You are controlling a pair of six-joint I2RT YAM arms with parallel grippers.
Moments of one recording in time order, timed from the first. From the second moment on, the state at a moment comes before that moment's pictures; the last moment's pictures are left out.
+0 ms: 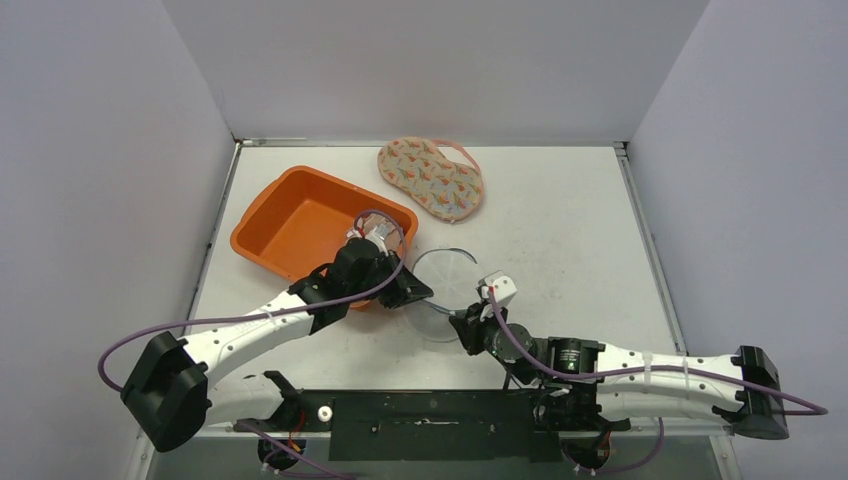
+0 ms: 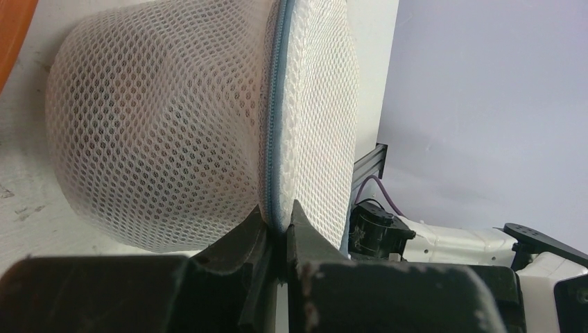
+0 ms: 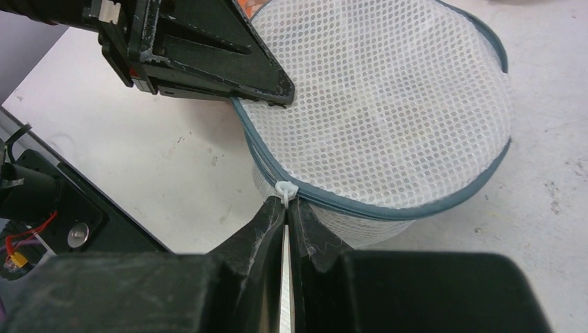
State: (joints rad) left arm -0.77 1.19 0.70 -0.07 0.21 -1.19; right arm 1.35 0.83 0.50 -0.07 0.60 0.52
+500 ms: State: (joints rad) left arm -0.74 1.24 0.72 -0.05 0.27 -1.13; right arm 1.35 0.74 0.49 -0.27 0.73 0.61
